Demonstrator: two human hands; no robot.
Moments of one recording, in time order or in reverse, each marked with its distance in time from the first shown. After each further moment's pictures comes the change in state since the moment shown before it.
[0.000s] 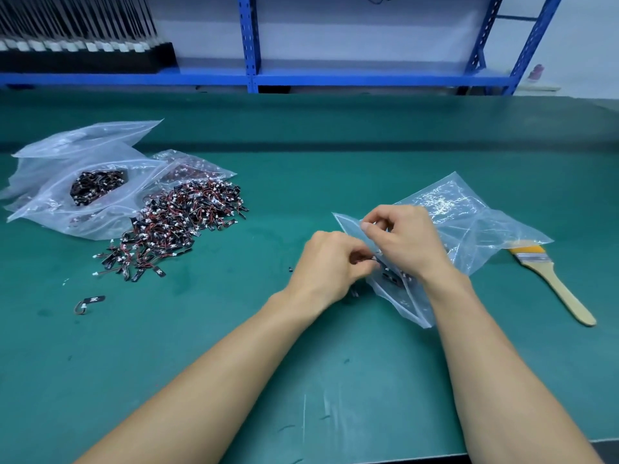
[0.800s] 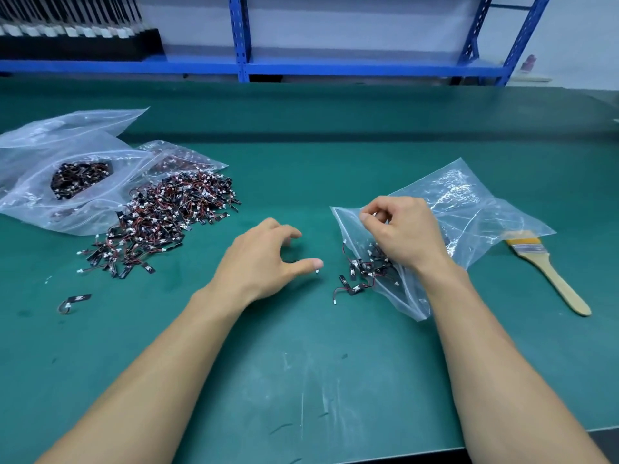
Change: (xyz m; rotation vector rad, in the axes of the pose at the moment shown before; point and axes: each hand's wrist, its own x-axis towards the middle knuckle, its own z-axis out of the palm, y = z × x) left_hand -0.022 -0.058 -0.050 0.293 -0.089 -0.221; right_hand 0.000 0.004 0.004 -0.050 0.054 0.018
